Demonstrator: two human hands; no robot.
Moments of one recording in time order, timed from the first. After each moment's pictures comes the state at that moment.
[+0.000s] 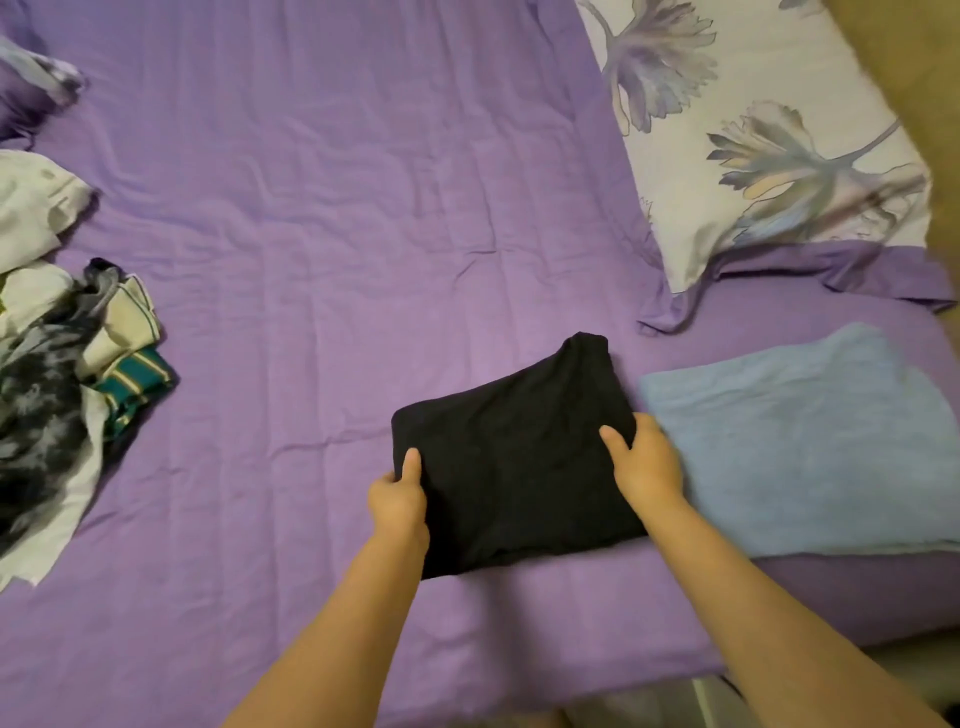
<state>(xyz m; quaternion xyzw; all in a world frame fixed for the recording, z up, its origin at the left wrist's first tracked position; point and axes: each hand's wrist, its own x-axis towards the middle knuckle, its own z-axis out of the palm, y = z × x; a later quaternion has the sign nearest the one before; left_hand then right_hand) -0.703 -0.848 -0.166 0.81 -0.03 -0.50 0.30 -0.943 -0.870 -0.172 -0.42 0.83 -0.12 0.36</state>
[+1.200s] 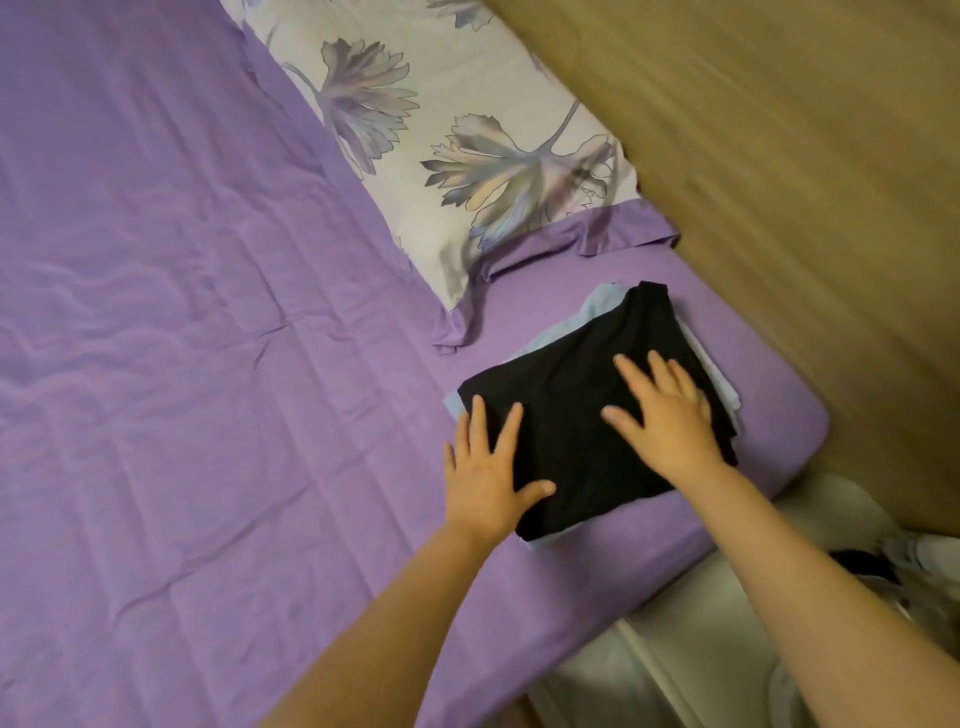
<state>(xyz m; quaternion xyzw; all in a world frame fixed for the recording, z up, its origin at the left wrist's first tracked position) -0.959 -0.860 -0.149 0.51 -0.79 -0.33 -0.06 -1.183 -0.822 -0.140 -0.50 0.83 -0.03 0.23</state>
